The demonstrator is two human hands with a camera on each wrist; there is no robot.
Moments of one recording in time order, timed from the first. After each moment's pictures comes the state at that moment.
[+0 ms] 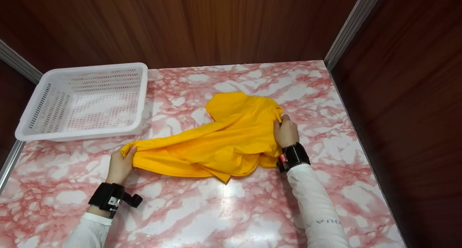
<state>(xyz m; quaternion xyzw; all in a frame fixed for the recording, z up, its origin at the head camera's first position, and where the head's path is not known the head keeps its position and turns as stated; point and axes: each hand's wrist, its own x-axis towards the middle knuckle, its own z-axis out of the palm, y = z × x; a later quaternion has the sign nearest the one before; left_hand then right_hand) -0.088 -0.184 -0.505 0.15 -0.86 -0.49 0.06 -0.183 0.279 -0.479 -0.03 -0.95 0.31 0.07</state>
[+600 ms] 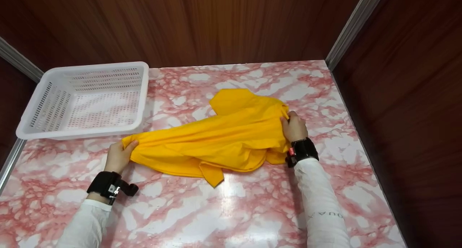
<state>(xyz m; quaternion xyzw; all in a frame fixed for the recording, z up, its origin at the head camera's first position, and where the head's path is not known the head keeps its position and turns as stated) -0.114 -0.208 -0.516 0.15 -0.88 -0.45 0.04 -0.198 0.304 -0.478 -0.02 -0.95 0.30 0.02</state>
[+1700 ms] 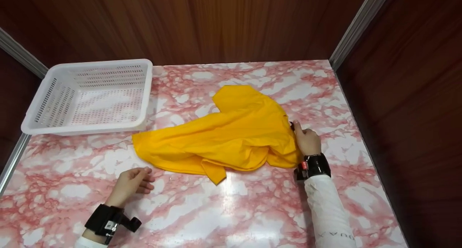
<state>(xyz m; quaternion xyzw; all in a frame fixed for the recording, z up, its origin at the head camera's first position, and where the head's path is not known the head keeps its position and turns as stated) -0.027 -0.168 -0.515 0.20 -0.77 -0.59 -0.11 -0.163 0.329 -0.483 -0.16 -0.93 0.32 -0.09</state>
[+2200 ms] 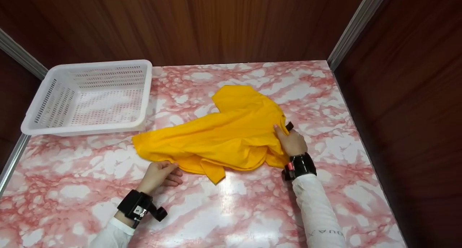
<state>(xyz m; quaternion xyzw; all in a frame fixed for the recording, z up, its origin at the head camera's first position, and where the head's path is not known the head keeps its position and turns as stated) -0.053 -0.105 -0.520 0.14 -0.69 -0.69 -0.17 -0.159 0.298 -0.493 -0.11 -0.95 0.30 -0.08</state>
